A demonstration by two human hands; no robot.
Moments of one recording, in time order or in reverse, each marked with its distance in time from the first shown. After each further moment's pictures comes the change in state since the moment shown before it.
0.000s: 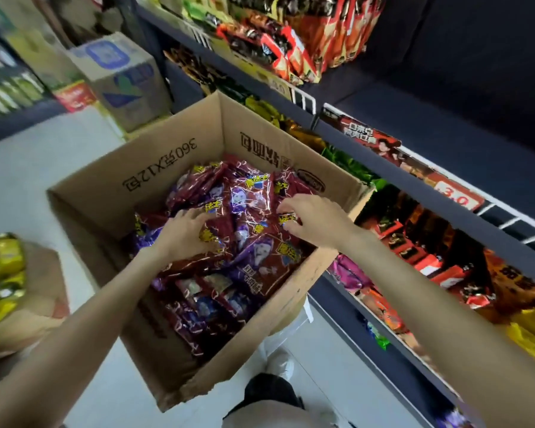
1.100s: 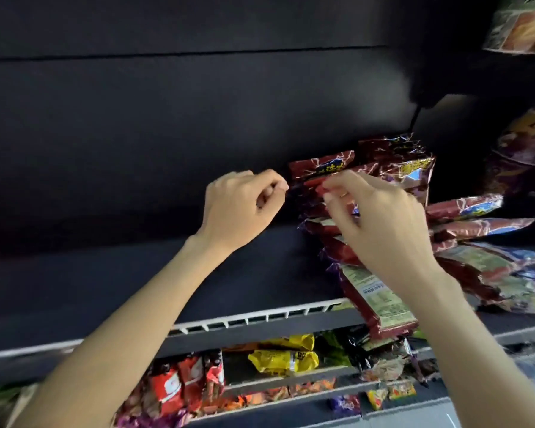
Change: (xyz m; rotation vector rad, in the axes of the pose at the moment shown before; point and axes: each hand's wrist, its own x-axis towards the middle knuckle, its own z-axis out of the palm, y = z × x) left_hand 0.008 0.633 -0.117 -0.542 0.761 1.463; right_hand -0.416 0.167 -0.183 -0.459 1.068 0.973
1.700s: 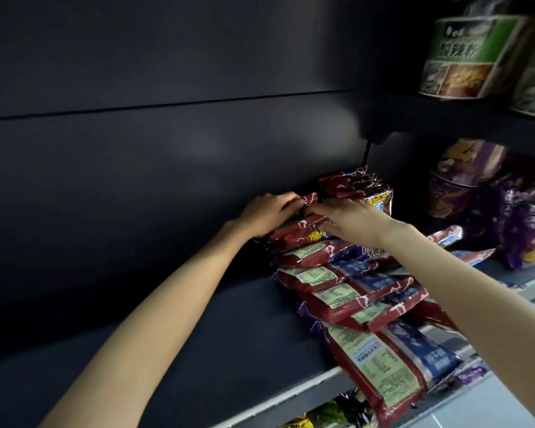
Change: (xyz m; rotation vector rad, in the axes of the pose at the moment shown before) left_hand 0.102 -0.041 0.158 -0.193 -0.722 -0.037; right_hand 0.082 0.129 0.063 -0.268 -0.701 -0.013
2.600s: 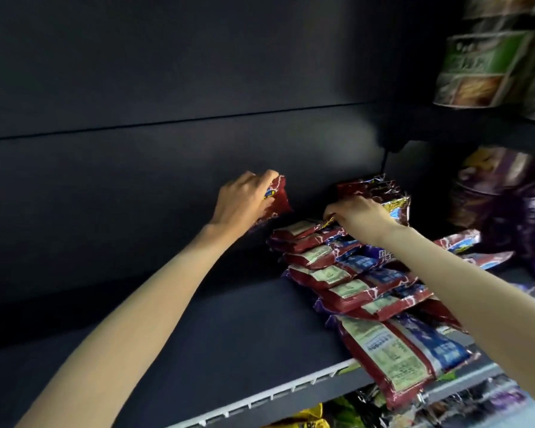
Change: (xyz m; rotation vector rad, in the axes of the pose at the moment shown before) left_hand -0.065 -0.016 -0.060 0.500 0.599 0.185; right_hand 0.011 -0.012 0.000 0.085 0.150 0.151
